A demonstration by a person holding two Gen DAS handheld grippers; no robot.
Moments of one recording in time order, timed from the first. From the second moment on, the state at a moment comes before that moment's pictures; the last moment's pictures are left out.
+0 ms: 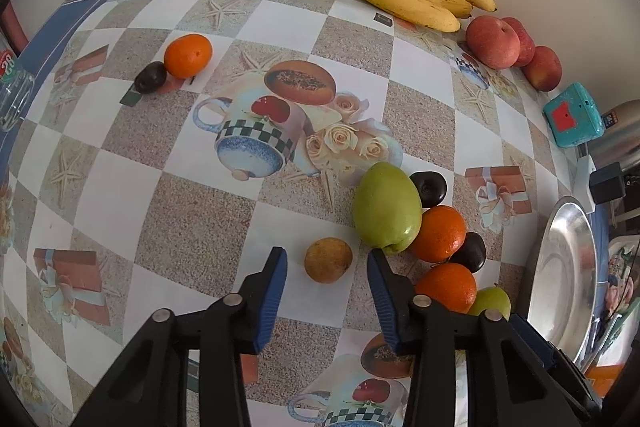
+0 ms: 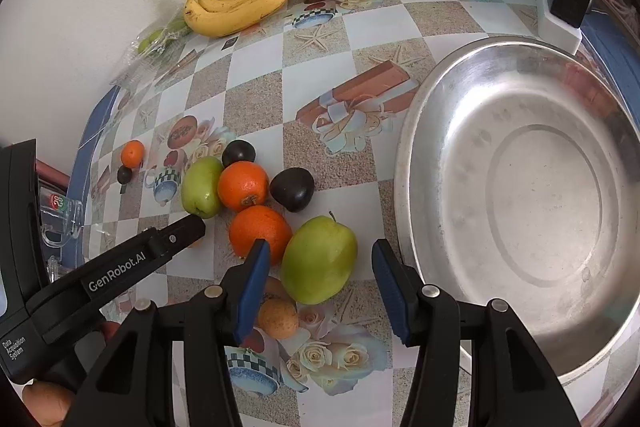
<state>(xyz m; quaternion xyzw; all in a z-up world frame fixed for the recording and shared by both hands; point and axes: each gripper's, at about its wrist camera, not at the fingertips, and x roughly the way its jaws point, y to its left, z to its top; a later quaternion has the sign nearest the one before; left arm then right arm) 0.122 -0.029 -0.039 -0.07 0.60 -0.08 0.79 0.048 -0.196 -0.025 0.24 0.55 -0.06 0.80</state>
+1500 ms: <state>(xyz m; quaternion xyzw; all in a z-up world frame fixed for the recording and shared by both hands) 0.117 -0.011 -0.002 -0.11 0.57 -0.08 0.81 0.045 -0.196 -0.006 0.25 0.52 -0.04 0.81</state>
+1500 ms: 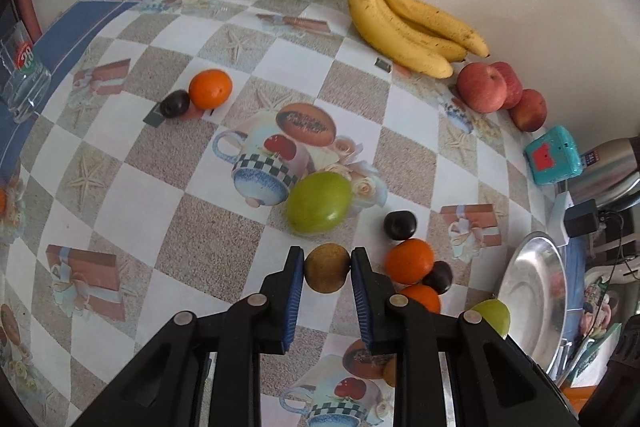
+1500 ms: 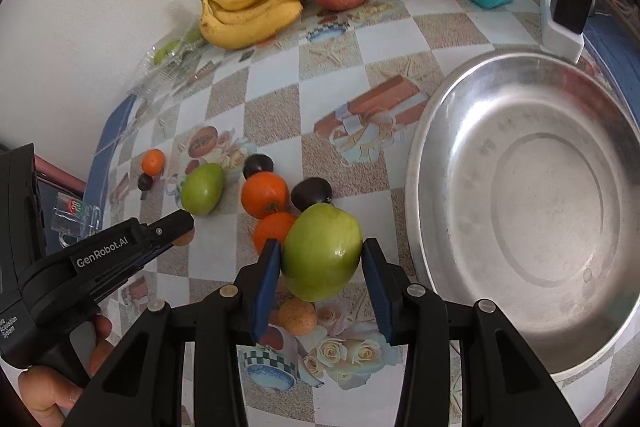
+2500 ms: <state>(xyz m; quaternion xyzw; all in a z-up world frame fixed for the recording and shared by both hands) 0.050 -0.174 0.022 0.02 0.53 -0.24 0.81 -0.017 -0.324 0.019 0.28 0.48 -0.22 0.80</state>
